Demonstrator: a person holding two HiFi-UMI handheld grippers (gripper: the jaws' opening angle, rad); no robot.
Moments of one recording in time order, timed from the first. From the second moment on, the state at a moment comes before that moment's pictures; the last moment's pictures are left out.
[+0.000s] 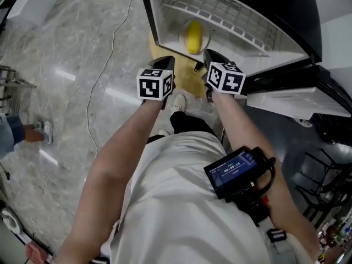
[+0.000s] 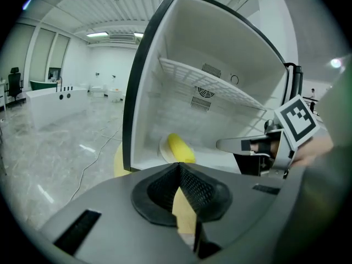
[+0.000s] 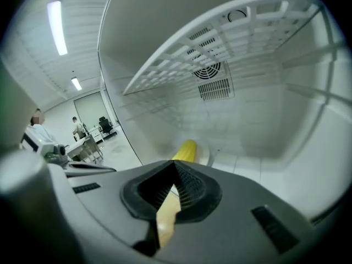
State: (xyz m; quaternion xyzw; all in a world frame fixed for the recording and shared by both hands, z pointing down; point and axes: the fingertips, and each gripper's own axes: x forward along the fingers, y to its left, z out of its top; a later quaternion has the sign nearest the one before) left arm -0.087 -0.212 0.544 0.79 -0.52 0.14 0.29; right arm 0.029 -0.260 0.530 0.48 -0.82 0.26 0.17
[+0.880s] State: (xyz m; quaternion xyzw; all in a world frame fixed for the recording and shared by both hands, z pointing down) left arm -0.095 -0.134 0.457 0.84 -0.49 0.07 0.22; right arm -0.001 -0.177 0.432 0.36 -0.90 0.24 0.04
